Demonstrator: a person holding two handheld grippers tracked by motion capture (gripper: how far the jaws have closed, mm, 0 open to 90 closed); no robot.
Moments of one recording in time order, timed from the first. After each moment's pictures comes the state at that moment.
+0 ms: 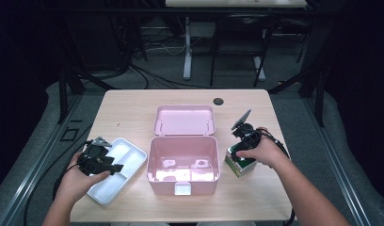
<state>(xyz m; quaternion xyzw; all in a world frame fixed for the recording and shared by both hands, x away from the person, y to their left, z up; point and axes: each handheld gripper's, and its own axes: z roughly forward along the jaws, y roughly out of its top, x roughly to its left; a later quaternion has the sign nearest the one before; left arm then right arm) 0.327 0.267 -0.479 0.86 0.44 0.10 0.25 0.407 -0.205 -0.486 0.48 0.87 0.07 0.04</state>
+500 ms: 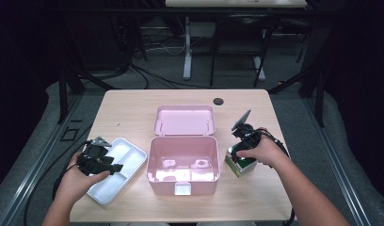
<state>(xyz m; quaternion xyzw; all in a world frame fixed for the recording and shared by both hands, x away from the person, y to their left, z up) 0.327 0.268 -0.478 0.86 0.44 0.10 0.25 0.409 -0.206 -0.488 0.49 0.87 0.06 0.02</state>
